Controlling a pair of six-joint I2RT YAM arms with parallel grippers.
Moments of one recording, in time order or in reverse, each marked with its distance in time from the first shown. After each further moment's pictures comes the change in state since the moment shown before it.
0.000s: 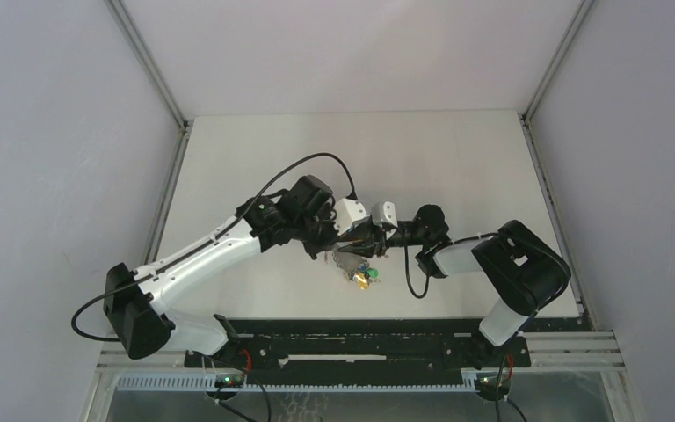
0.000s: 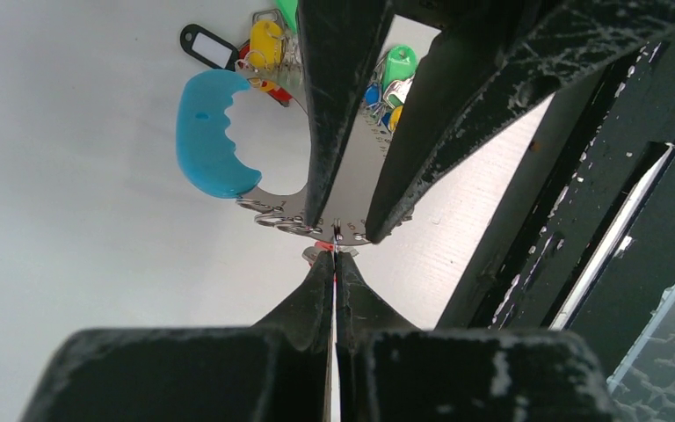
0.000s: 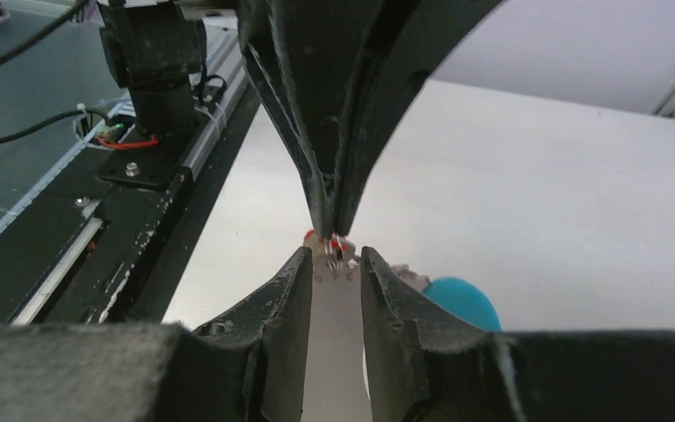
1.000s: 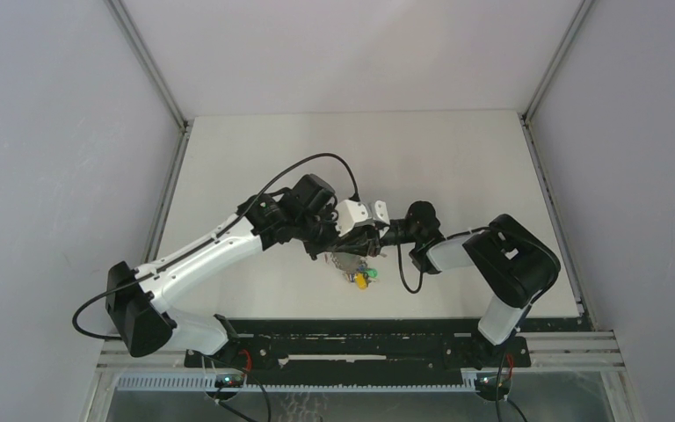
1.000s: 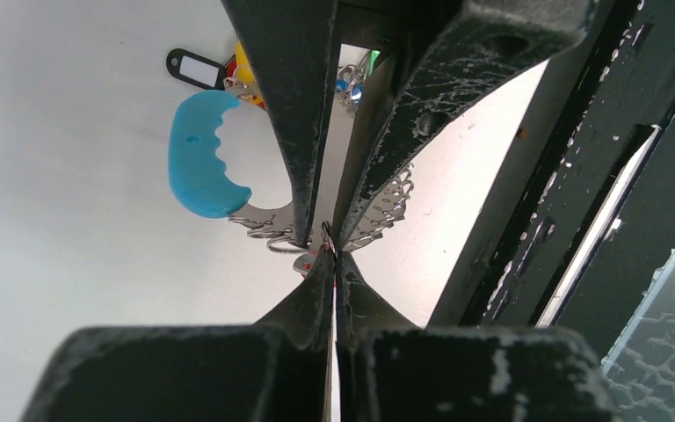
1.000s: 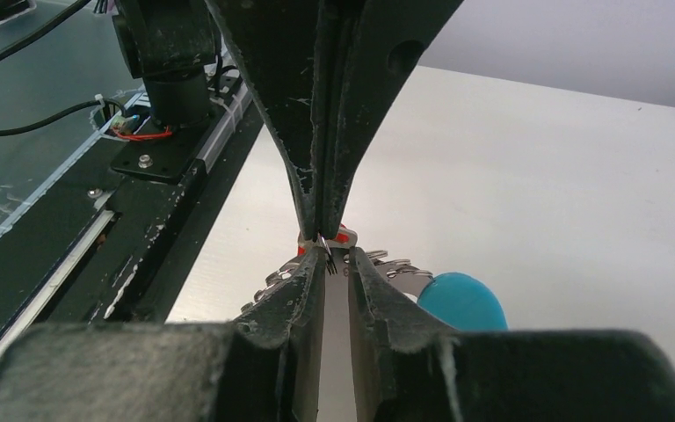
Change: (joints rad) left arm -0.013 0.018 0.038 -0.045 0.016 0.023; right arm 0.021 0.064 0.058 -0.019 -0.043 0.000
